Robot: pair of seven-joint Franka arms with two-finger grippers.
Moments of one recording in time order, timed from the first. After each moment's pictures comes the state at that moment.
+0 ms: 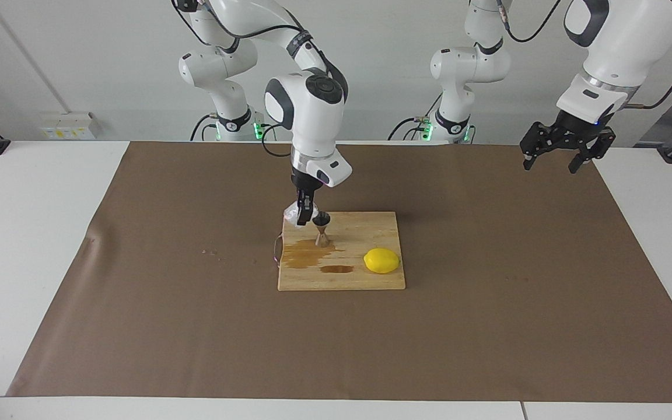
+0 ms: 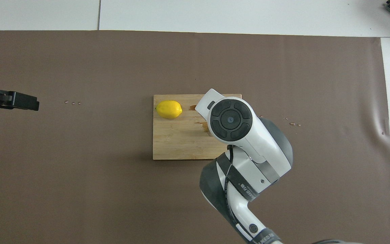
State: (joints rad) left arm -0.07 -0.04 -0.01 -1.63 -0.01 1.66 0.07; right arm 0.58 0.21 -0.04 -1.79 -0.24 2.01 -0.99
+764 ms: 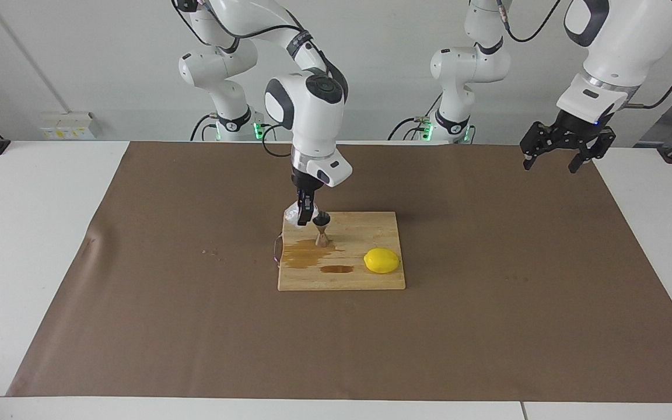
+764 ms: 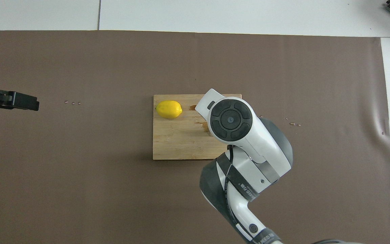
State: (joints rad) left arm -0.07 -0.04 -0.01 -1.63 -0.01 1.66 0.07; right arm 0.58 0.21 -0.04 -1.79 -0.24 2.02 -0.99
